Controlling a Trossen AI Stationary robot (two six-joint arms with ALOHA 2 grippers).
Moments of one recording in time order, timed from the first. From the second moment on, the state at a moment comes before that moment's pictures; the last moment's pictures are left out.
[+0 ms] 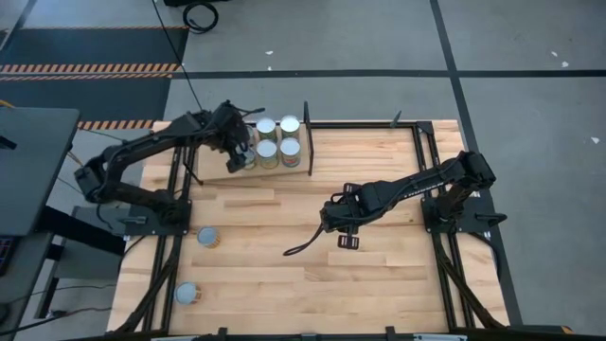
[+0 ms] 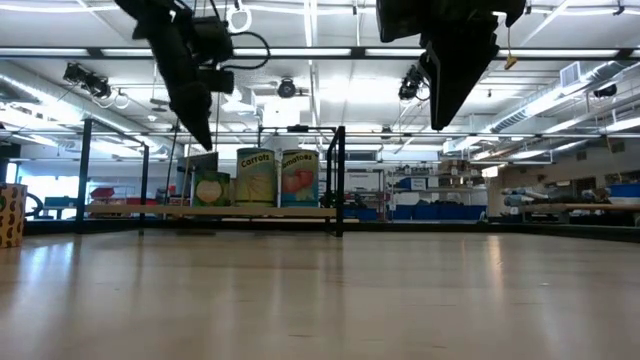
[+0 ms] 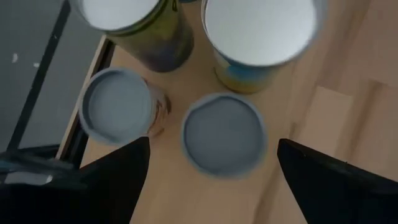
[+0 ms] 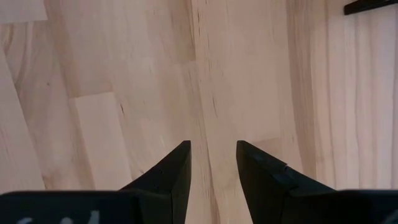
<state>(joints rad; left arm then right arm) 0.66 1.31 1.03 -0.79 -0.03 0.35 0.24 1.73 1.45 -1.12 0.21 0.37</state>
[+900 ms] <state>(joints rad) -0.50 1.17 1.27 -1.21 -0.09 -0.52 0.25 1.73 1.45 -1.06 0.22 0.45</state>
